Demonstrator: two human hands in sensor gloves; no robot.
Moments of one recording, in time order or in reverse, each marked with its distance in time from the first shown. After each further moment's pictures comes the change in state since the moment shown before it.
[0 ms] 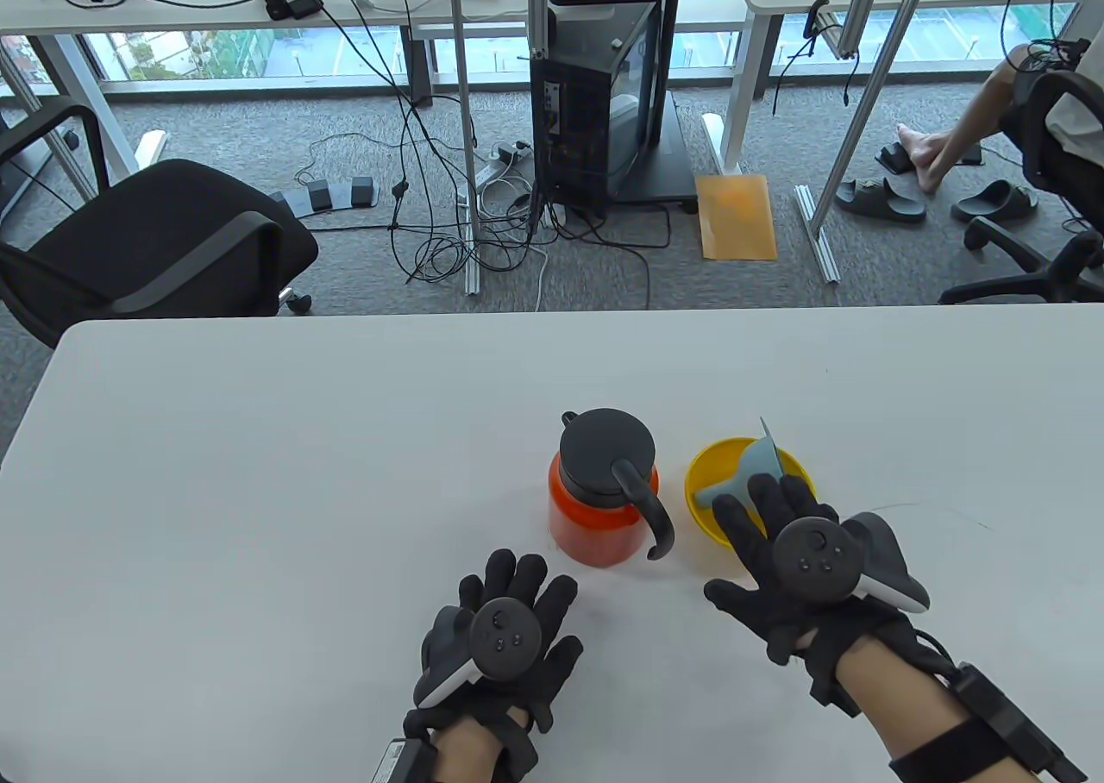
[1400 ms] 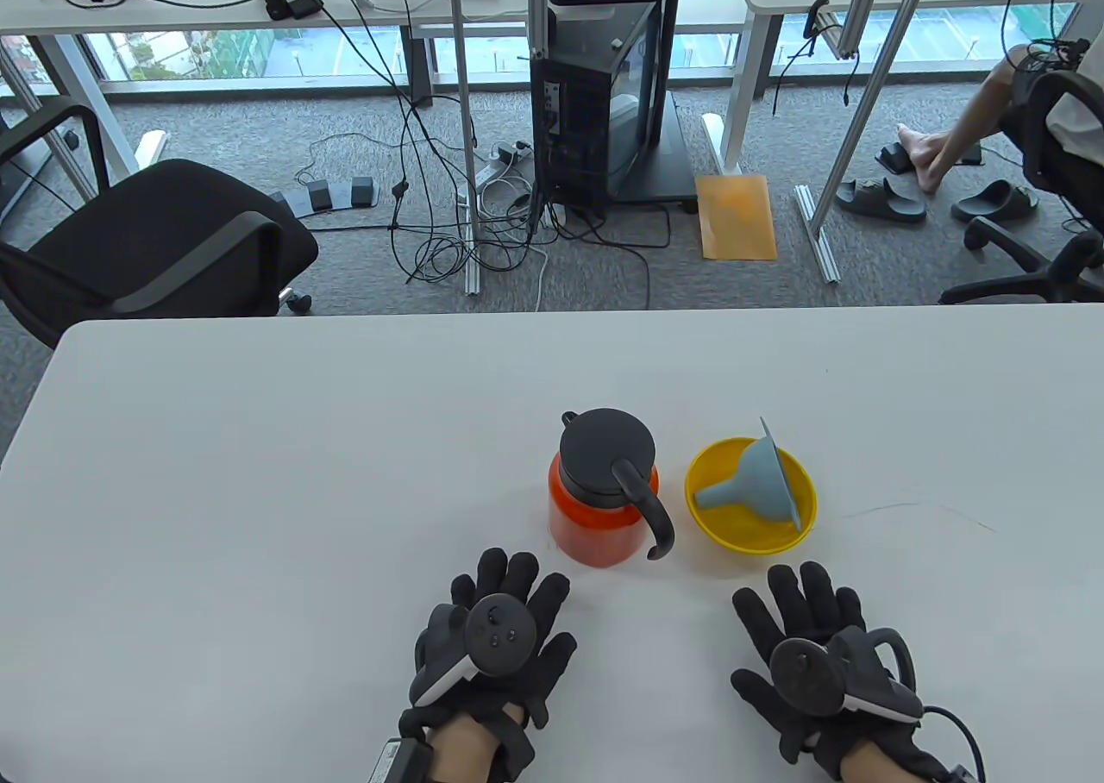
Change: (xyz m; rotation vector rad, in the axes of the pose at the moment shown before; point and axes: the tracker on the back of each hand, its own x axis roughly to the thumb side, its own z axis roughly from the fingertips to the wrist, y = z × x) left_hand -0.007 0.001 -0.001 -0.007 0.043 -0.003; right_hand -0.022 0.094 0.038 0.031 0.036 0.269
